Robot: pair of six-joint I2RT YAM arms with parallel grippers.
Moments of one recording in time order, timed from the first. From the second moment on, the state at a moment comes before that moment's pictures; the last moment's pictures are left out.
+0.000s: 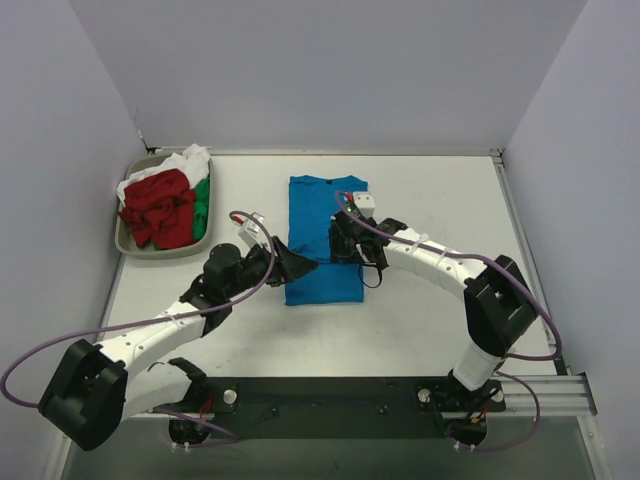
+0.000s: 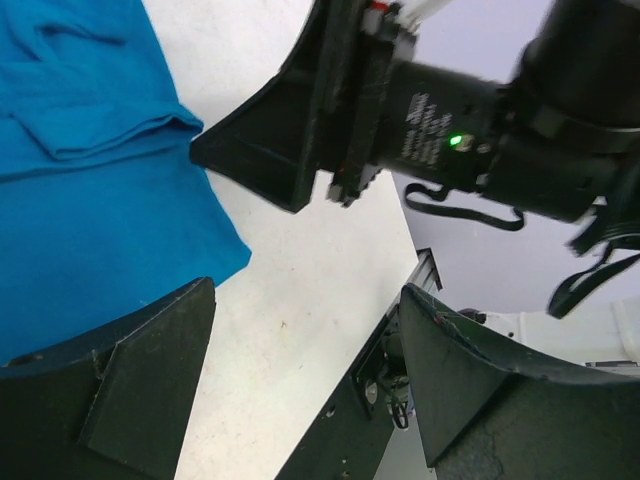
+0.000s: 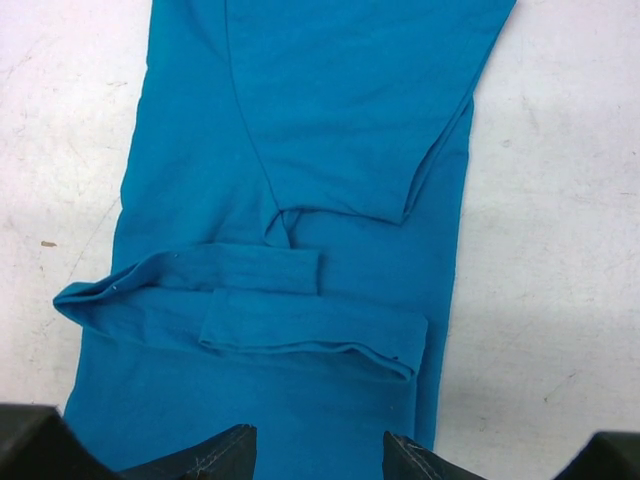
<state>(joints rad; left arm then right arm) -0.57 1.09 0.47 0.44 0.34 -0.94 0.73 1.68 1.19 -0.49 0.28 0.60</state>
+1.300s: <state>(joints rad) -0.56 1.90 0.21 1.46 0.53 -1.20 0.72 1.86 1.25 -0.45 0.06 0.59</state>
